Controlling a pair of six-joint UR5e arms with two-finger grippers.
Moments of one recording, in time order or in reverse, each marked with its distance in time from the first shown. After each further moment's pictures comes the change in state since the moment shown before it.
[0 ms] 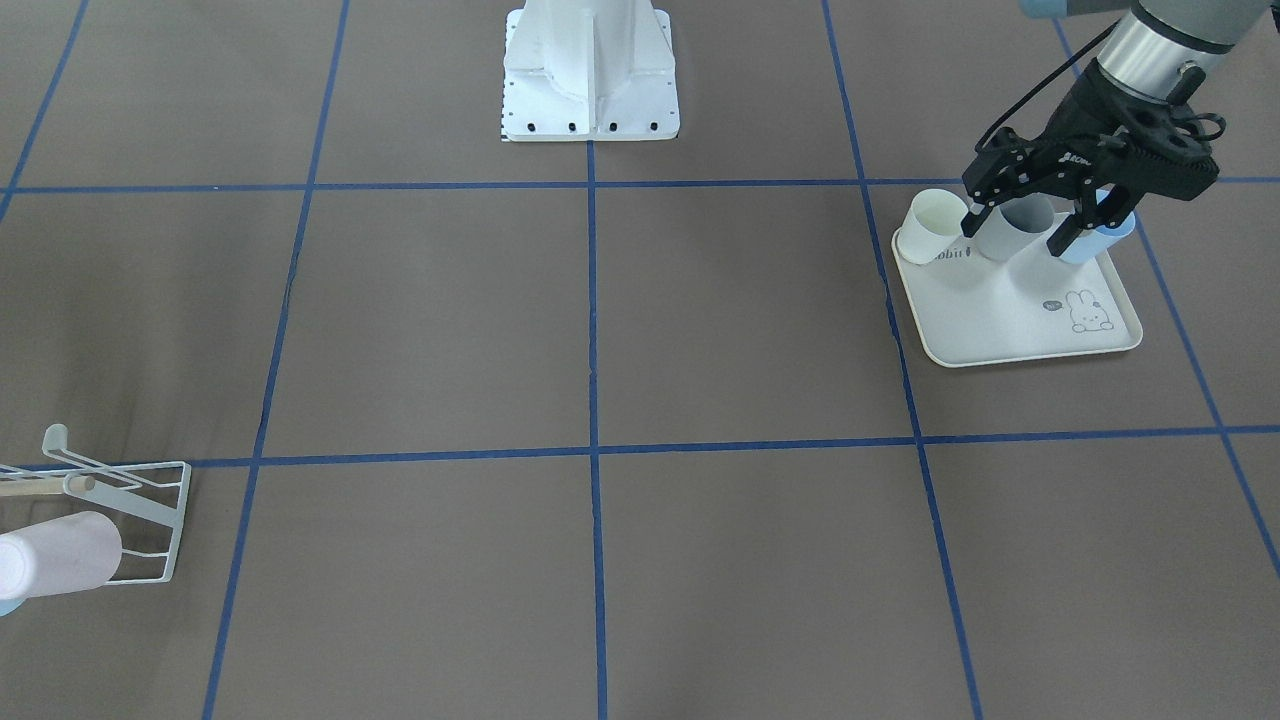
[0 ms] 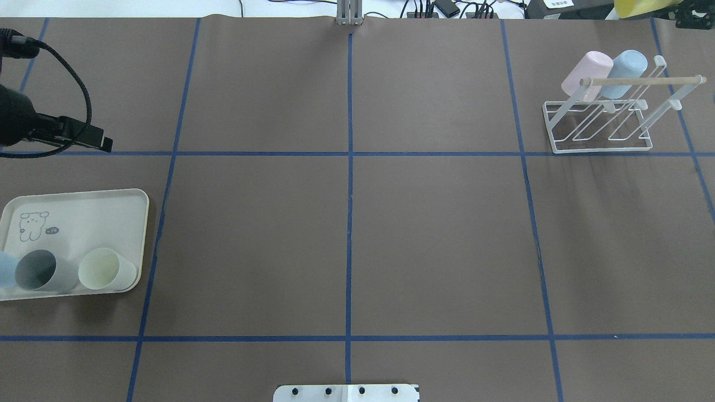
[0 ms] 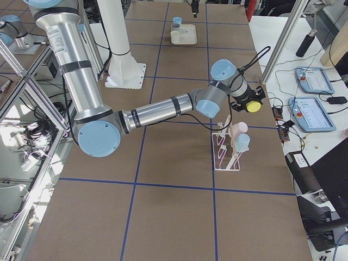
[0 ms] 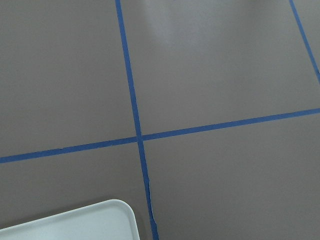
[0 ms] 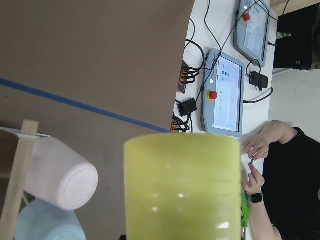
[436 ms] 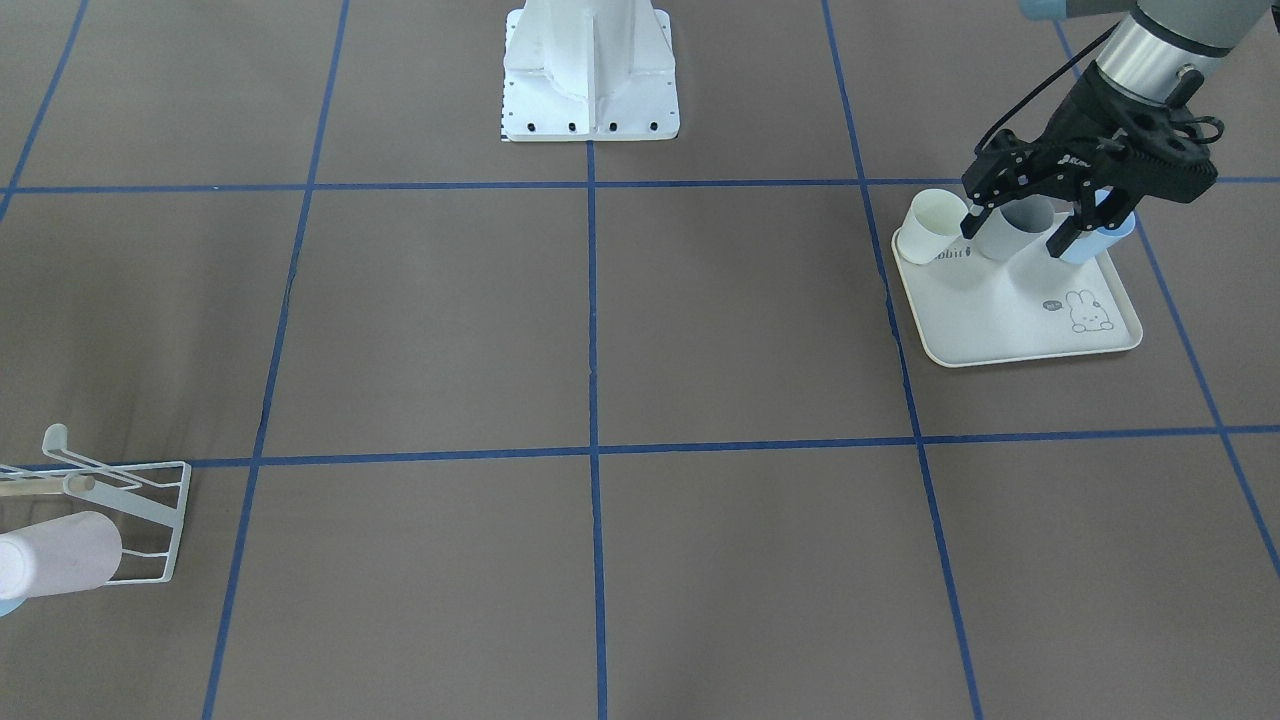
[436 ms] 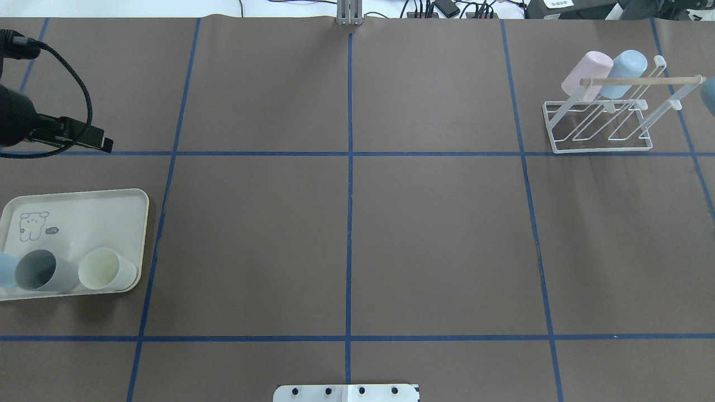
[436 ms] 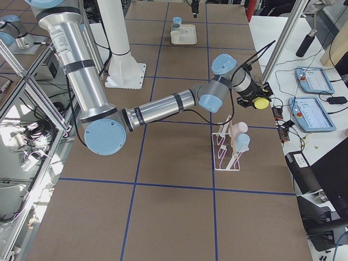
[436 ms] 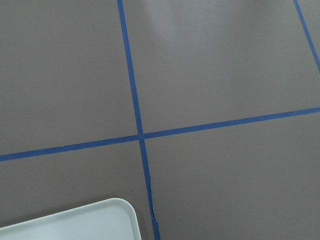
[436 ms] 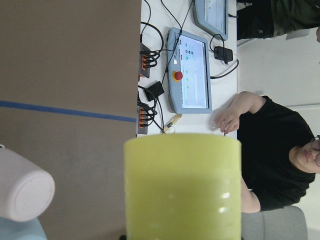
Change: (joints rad) left arm 0.001 0.000 0.003 -0.001 -0.001 0.000; right arm -0.019 0.024 0.003 -0.012 -0.205 0.030
